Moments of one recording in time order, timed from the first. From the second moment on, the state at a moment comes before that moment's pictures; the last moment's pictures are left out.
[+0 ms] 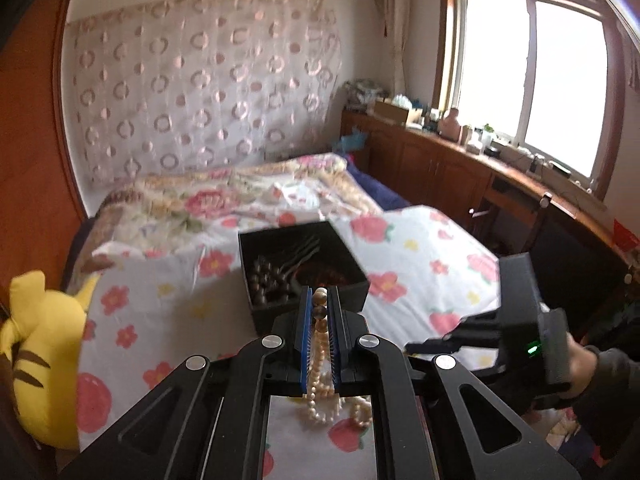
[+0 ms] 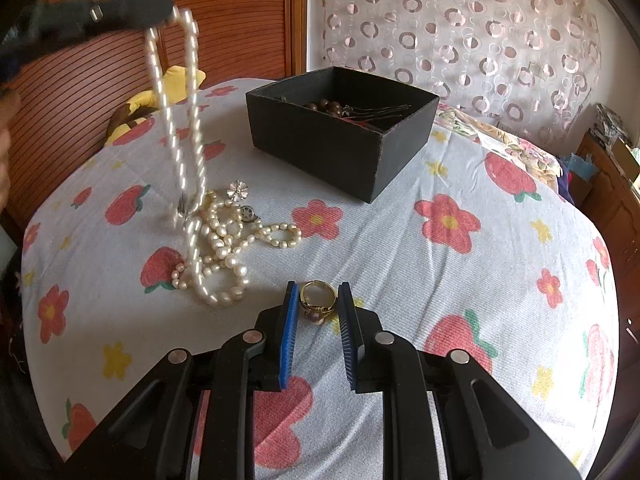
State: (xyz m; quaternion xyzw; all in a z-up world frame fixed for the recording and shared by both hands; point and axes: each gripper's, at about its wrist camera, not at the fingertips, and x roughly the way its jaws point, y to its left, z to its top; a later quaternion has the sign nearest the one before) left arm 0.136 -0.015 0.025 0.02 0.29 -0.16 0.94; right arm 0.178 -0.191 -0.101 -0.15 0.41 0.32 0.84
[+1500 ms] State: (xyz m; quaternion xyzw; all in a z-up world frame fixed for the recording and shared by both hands) left arm 0.215 -0.023 0.128 0.05 0.24 -0.09 0.97; right arm 0.221 -0.178 -0.004 -0.12 0.32 0.31 0.89
